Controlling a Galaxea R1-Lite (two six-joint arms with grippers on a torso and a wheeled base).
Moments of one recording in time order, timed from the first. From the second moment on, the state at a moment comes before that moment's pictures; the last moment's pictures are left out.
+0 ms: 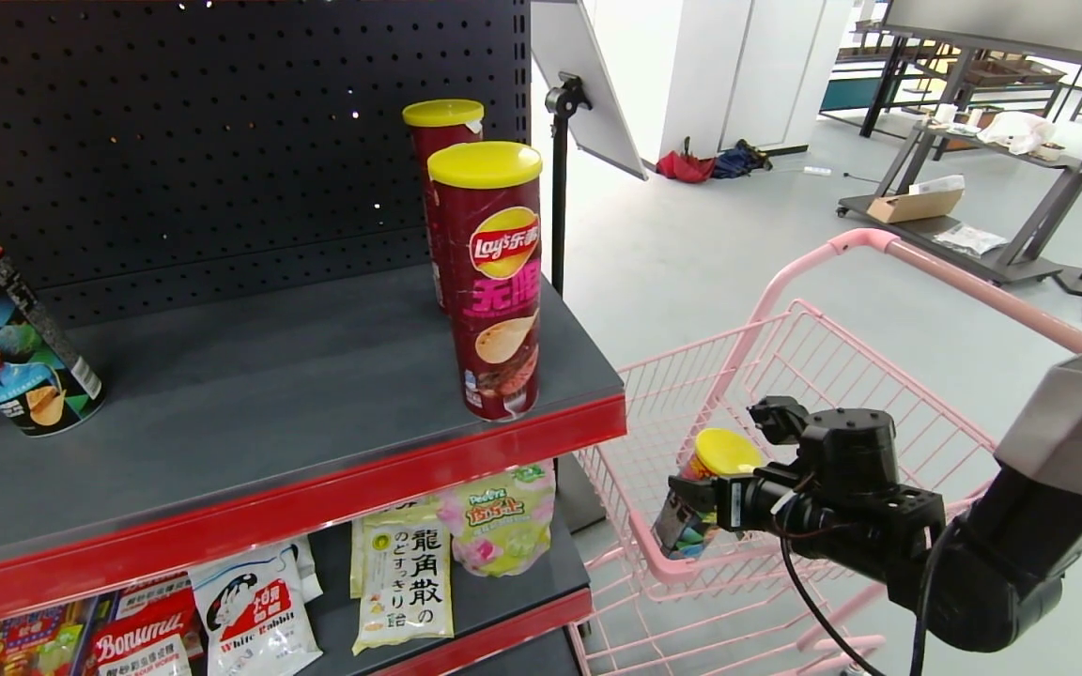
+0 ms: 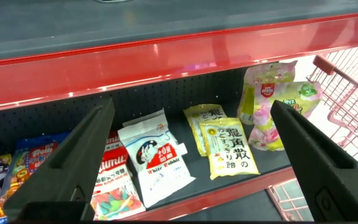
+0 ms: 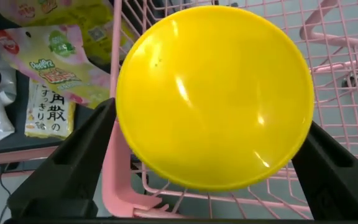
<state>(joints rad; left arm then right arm) 0.00 0.00 0.00 0.00 0.05 0.00 0.37 2.10 -0.50 -1.07 0.03 0.23</state>
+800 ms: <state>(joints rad) 0.00 0.00 0.00 0.00 0.05 0.00 0.39 2.13 -0.55 -1.11 -0.04 0.27</state>
